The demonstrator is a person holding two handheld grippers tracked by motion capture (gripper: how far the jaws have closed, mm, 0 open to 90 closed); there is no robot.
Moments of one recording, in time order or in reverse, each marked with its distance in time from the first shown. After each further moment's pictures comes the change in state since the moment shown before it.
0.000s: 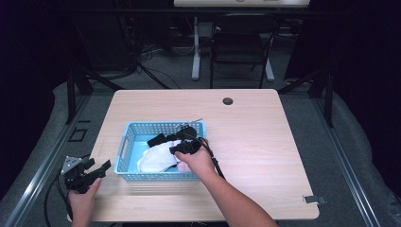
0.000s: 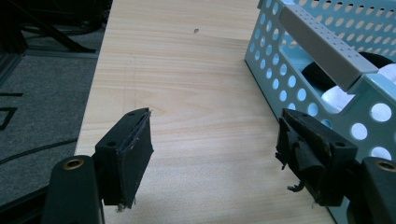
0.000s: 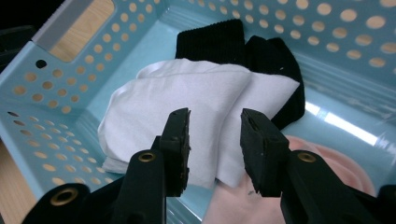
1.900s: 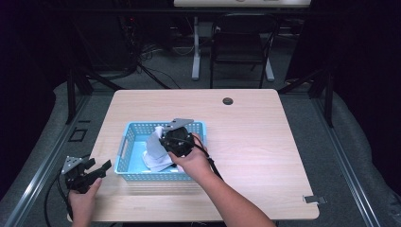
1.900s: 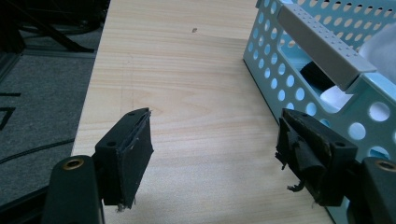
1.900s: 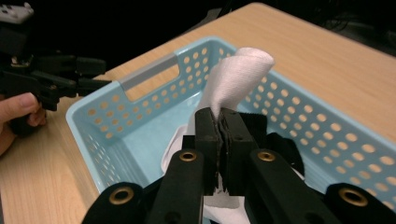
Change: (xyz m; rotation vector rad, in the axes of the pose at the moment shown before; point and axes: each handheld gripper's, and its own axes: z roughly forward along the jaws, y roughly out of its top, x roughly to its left) left arm -0.001 0.000 0.001 0.004 -0.004 0.001; right arm 0.046 0.009 -0.042 -0.258 0.009 -0.344
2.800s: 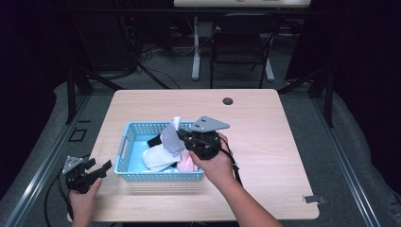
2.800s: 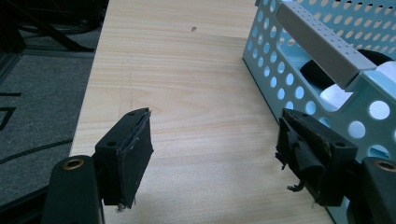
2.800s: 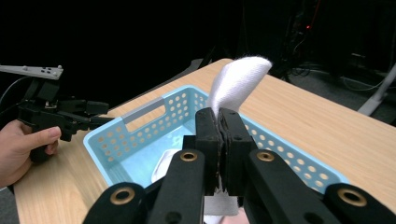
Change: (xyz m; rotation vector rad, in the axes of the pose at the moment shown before) left arm -0.001 0.000 0.000 0.000 0.000 0.005; right arm -0.009 -0.005 -0.088 -0.210 -0.067 0.002
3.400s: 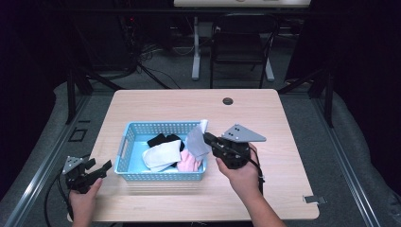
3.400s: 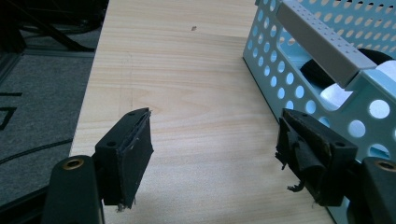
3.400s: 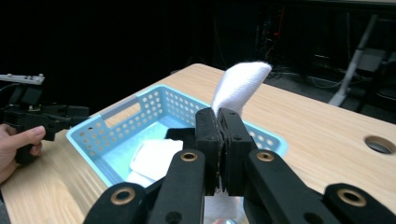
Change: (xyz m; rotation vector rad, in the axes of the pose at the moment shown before) left arm -0.001 0.000 0.000 0.002 0.003 0.001; right arm -0.025 -0.027 -0.062 -0.060 -0.095 0.063
